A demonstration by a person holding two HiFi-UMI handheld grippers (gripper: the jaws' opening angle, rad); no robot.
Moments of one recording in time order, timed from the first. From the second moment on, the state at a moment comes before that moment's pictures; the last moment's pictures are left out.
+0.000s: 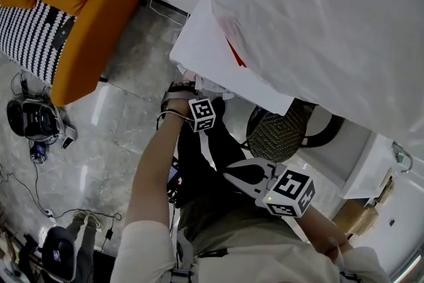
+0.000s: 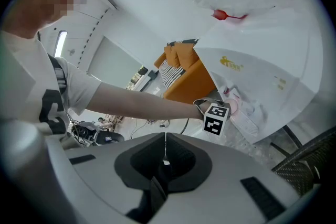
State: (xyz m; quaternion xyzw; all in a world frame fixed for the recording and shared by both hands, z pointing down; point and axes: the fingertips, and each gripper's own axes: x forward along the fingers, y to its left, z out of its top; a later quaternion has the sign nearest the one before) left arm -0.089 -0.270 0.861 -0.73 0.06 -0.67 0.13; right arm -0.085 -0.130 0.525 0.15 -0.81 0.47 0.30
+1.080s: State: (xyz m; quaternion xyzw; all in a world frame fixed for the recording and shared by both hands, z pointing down) left arm -0.089 -0.280 0.841 -0.76 0.13 -0.63 0.11; right arm -0.089 -0.128 0.528 0.16 -0.82 0.46 0.30
